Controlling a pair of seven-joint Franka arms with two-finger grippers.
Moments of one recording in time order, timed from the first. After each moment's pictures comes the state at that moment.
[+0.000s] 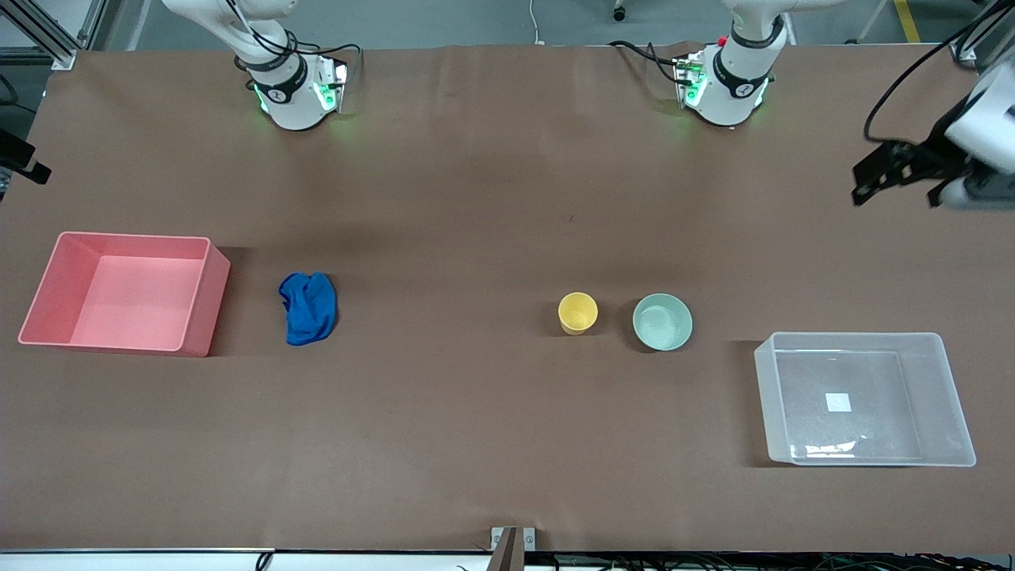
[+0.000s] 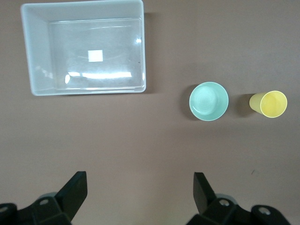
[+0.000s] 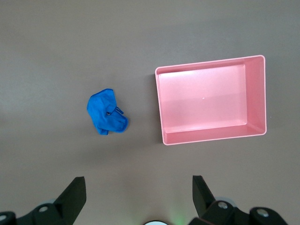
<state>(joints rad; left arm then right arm) 0.05 0.01 -0.16 -1.59 0.00 1.61 -0.05 -0.03 -0.03 -0.12 -1.46 0.02 1.40 0.02</state>
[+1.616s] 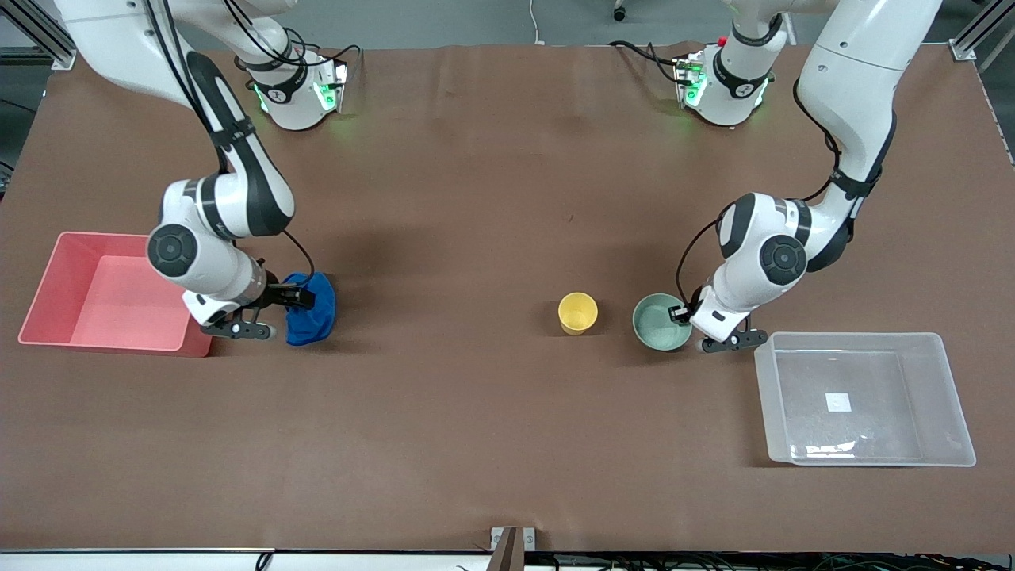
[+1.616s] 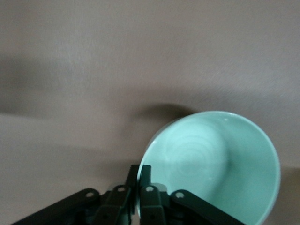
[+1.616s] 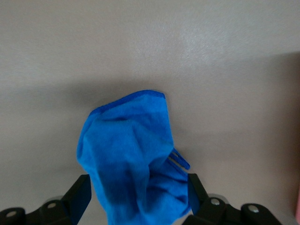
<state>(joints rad) -0.07 0.50 -0.21 -2.03 0.00 2.54 -0.41 0.13 0.38 0.01 -2.11 0.02 2.39 0.22</state>
